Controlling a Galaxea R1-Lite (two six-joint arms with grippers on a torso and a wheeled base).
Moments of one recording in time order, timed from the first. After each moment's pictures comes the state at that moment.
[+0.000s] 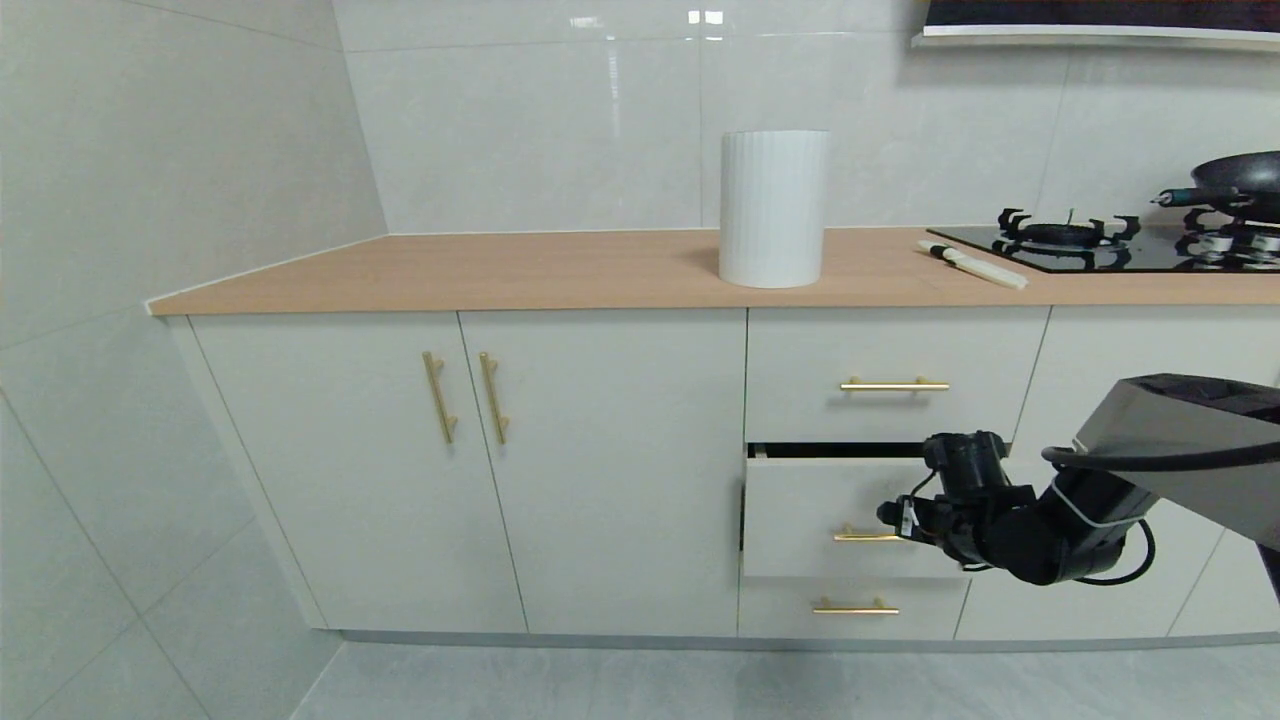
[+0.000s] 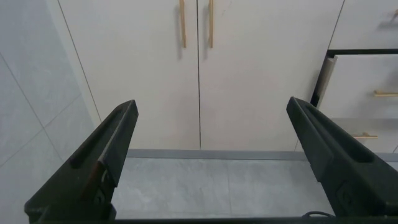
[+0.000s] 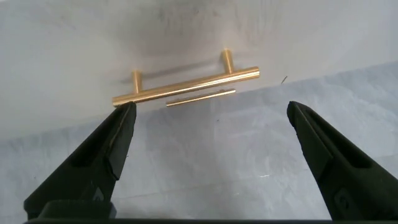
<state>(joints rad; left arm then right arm) 0.00 0.00 0.00 0.00 0.00 0.00 0.20 2.37 -1.01 -0.64 -0.24 0.34</state>
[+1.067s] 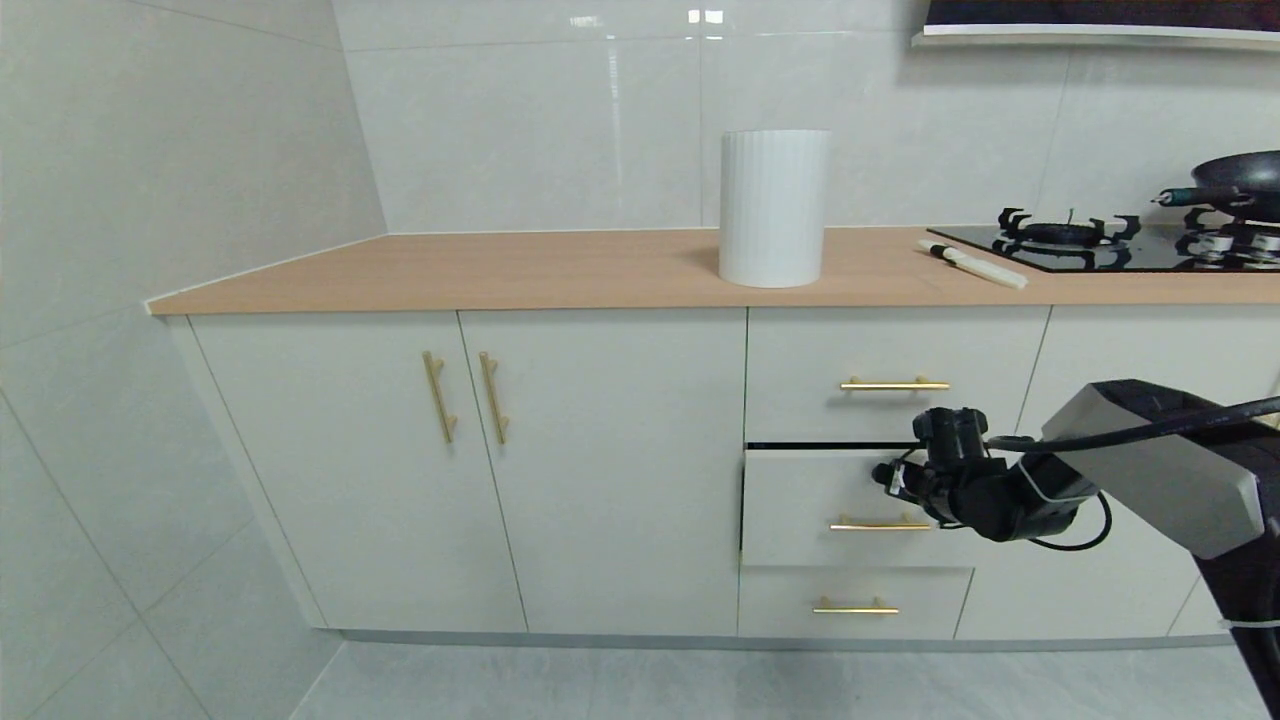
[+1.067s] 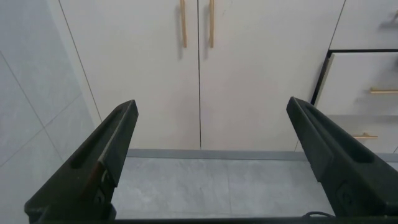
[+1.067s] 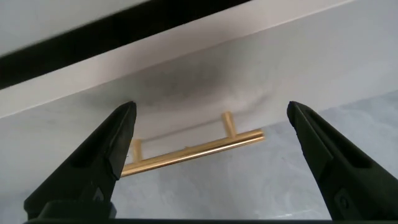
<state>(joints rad) 0.00 0.00 0.00 0.00 0.00 0.00 0.13 2.55 -1.35 -0.57 -0.24 0.40</state>
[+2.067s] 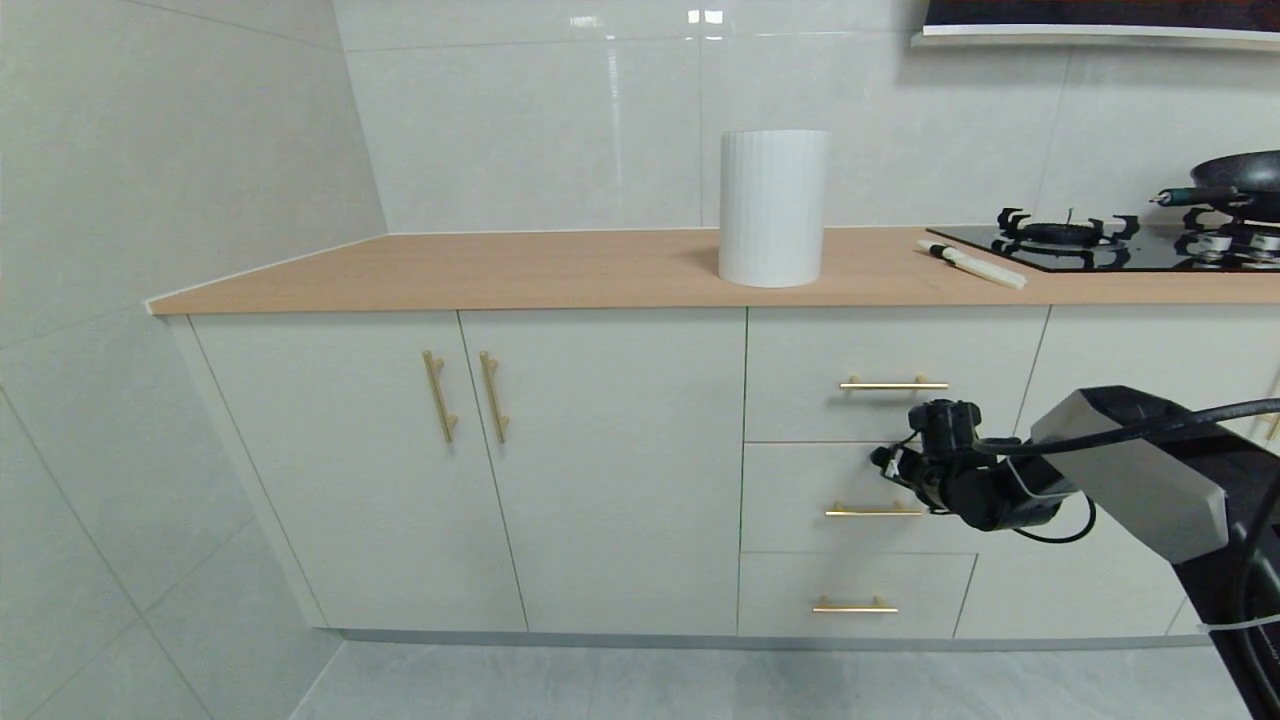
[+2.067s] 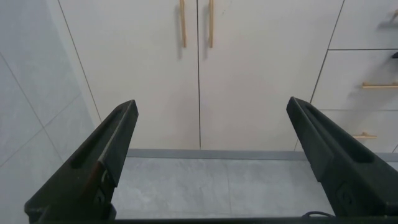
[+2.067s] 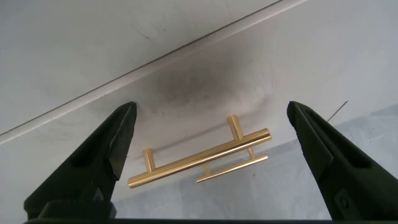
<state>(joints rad) 0.00 0.00 0.00 0.00 0.00 0.00 0.12 2.62 -1.49 -0.56 -0.25 0.50</state>
